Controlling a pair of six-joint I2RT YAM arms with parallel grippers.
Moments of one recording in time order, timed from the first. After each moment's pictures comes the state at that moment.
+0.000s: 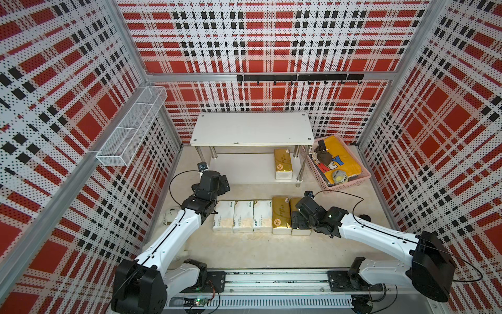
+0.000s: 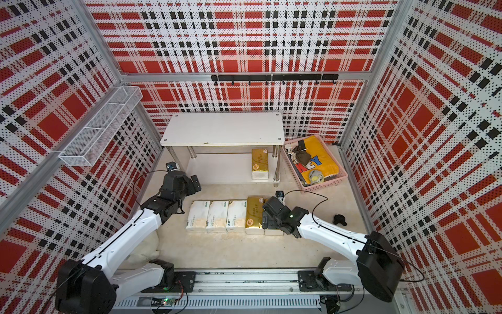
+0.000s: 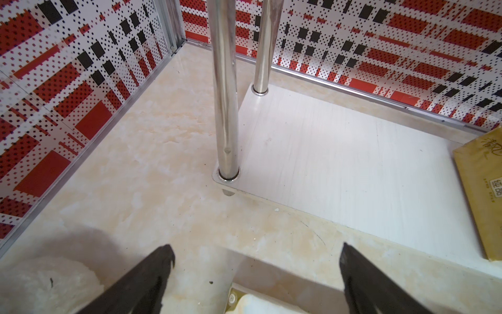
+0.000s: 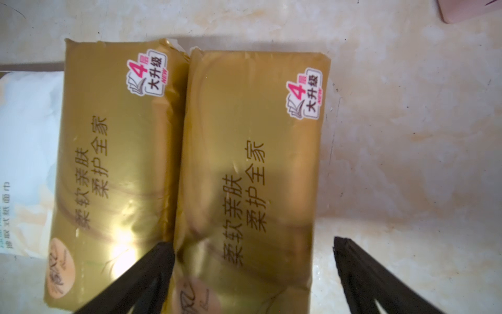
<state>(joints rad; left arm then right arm) -0.28 1.14 0.79 -0.29 -0.40 -0.44 0.84 1.26 0.75 -0.60 0.27 0.75</state>
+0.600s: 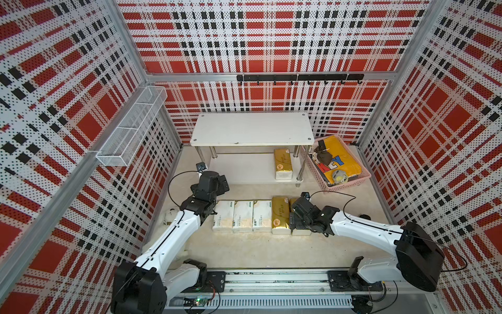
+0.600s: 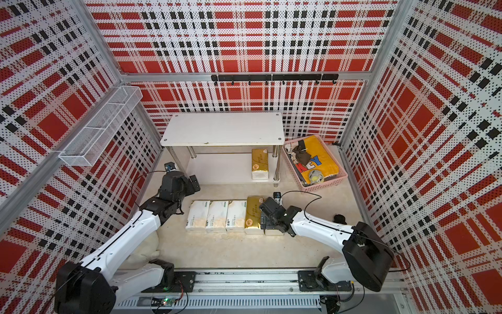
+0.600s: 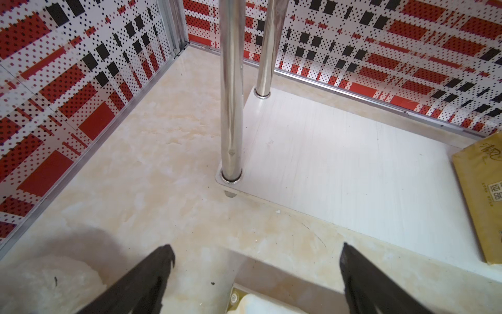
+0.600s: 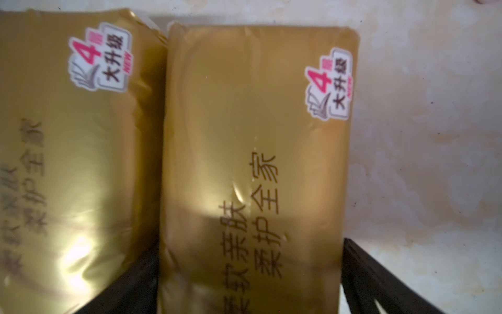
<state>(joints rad) -0.27 1.12 0.79 -0.29 -0.40 -0.44 0.84 1.37 0.75 -0.55 0.28 0.74</state>
